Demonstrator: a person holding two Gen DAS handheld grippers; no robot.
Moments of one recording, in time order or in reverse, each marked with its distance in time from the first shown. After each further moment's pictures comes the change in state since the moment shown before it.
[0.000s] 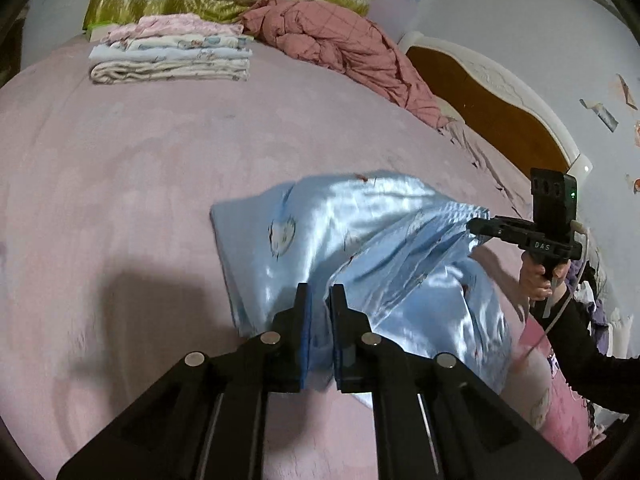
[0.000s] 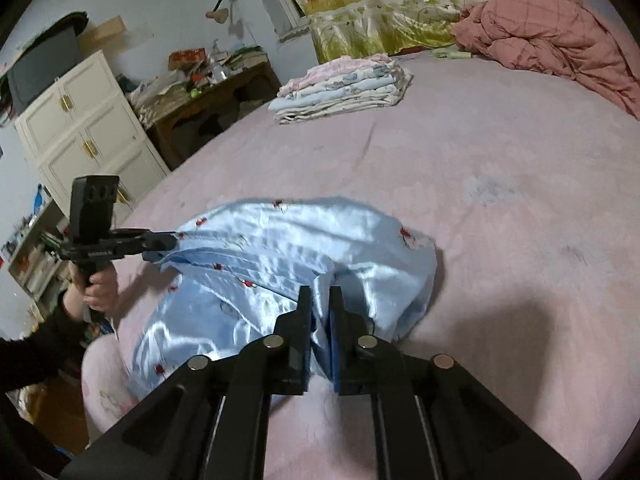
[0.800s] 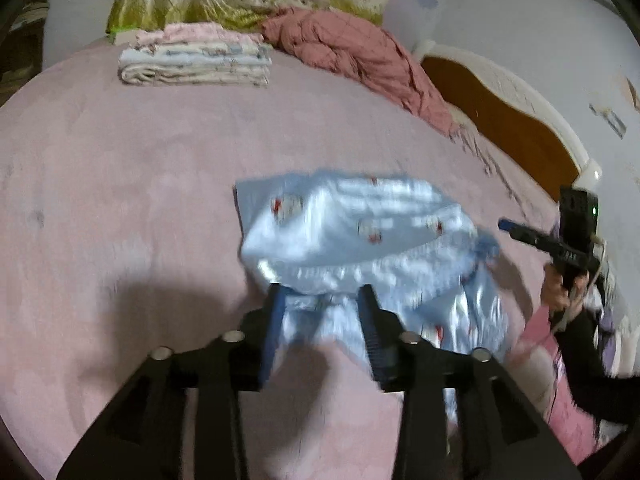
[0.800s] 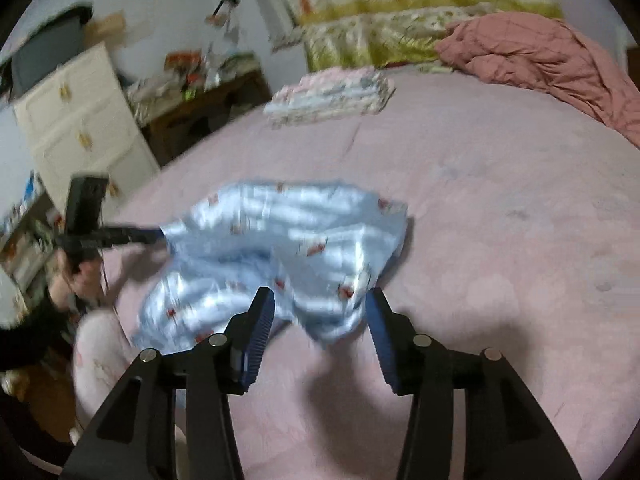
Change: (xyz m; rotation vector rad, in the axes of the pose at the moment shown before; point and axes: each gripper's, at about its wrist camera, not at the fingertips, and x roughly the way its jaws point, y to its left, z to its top) left arm -0.025 -0.001 -0.011 -0.034 -0.056 0.064; right arm -0.061 0.009 -0.041 0.009 -0.072 -0.071
